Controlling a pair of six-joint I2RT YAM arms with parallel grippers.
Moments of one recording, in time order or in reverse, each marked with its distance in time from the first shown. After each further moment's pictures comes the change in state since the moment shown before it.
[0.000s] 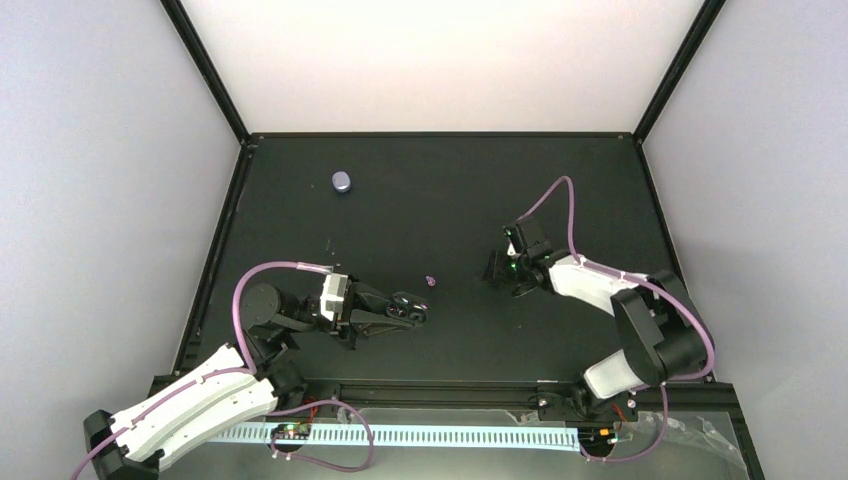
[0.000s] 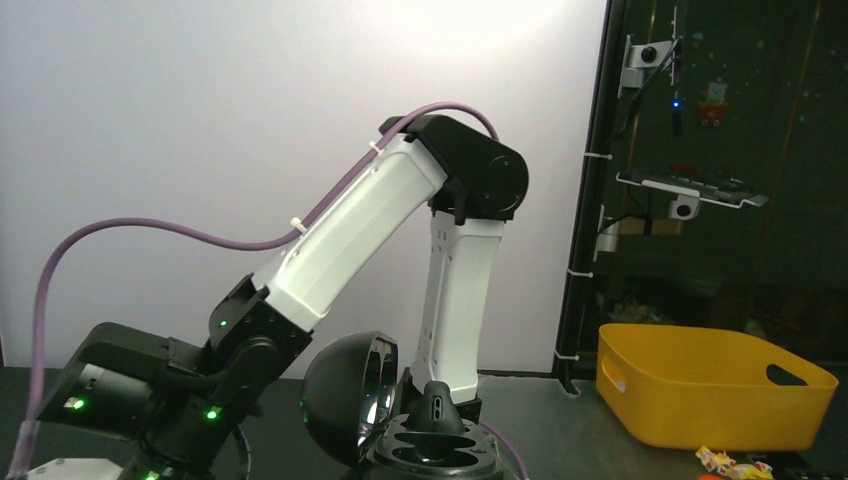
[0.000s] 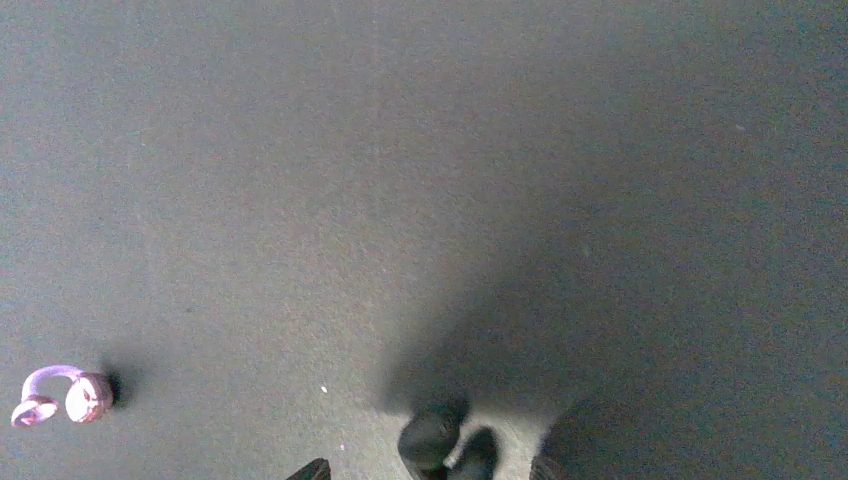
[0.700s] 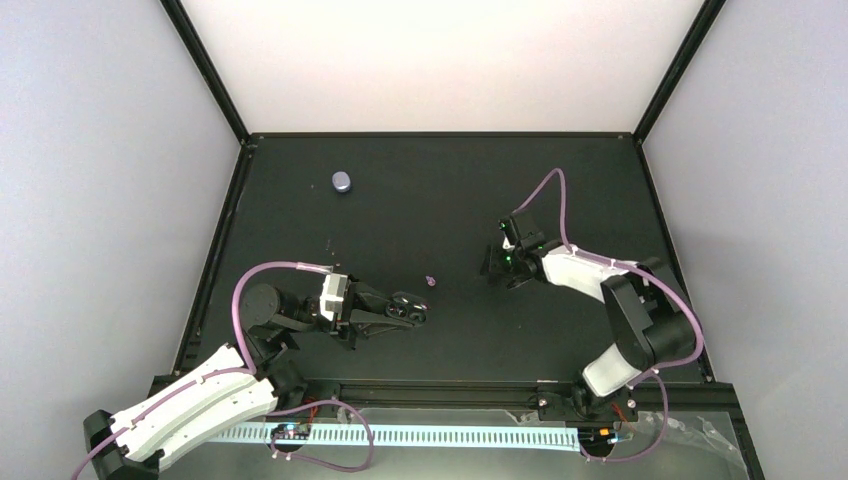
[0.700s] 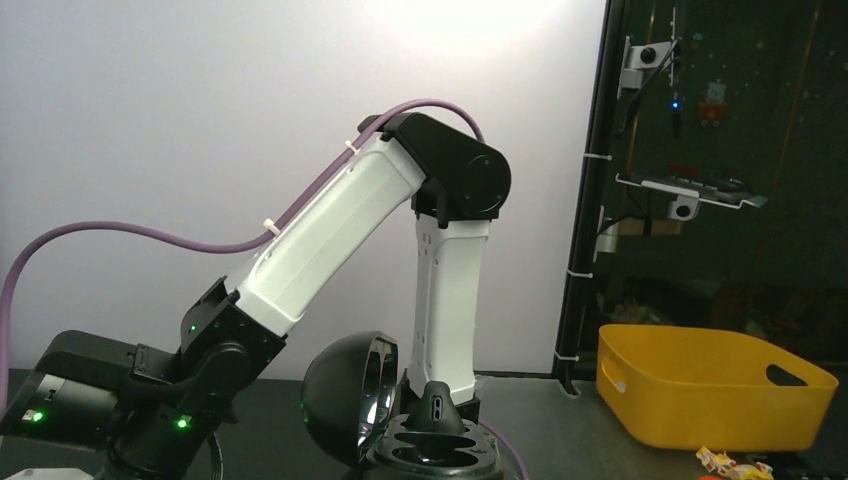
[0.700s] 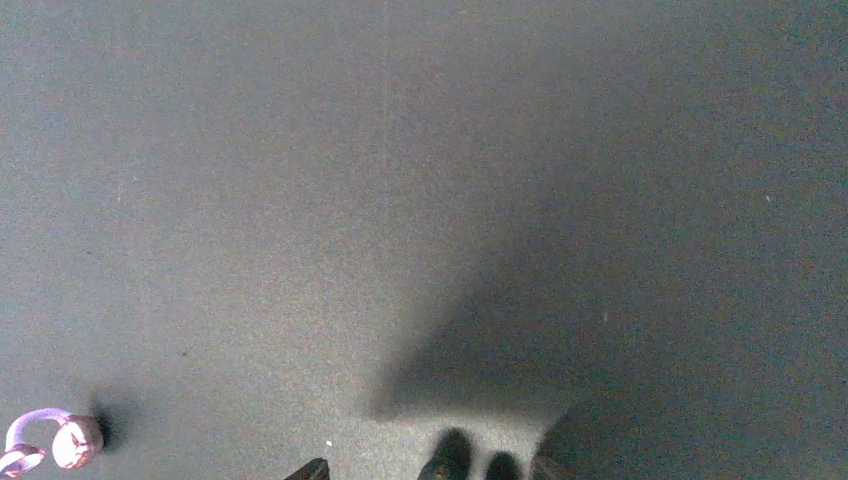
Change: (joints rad) left arm 0.000 -0.001 0.000 0.003 0.000 0.000; right arm 0.000 0.048 0.066 -0.033 0.026 -0.014
